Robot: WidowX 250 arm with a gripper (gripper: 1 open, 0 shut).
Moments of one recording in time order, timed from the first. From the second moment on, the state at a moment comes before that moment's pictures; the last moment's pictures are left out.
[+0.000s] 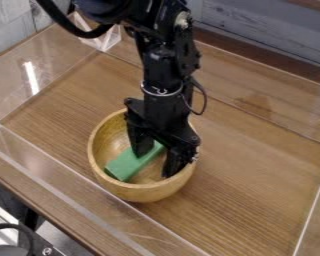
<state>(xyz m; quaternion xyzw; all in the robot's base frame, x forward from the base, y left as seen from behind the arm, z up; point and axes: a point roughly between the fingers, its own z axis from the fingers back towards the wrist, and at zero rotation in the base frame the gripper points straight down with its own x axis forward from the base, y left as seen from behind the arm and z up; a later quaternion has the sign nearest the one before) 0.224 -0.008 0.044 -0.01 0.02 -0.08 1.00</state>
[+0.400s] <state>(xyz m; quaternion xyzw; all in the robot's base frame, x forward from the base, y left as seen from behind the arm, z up) 0.220 -0.008 0.032 -0.01 0.03 -0.09 1.00</state>
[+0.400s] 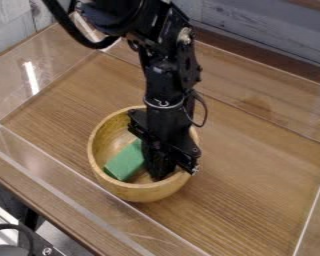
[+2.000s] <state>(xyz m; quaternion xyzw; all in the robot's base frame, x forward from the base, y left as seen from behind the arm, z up) 0.221 -0.012 0.076 -0.03 0.07 -0.09 0.99</state>
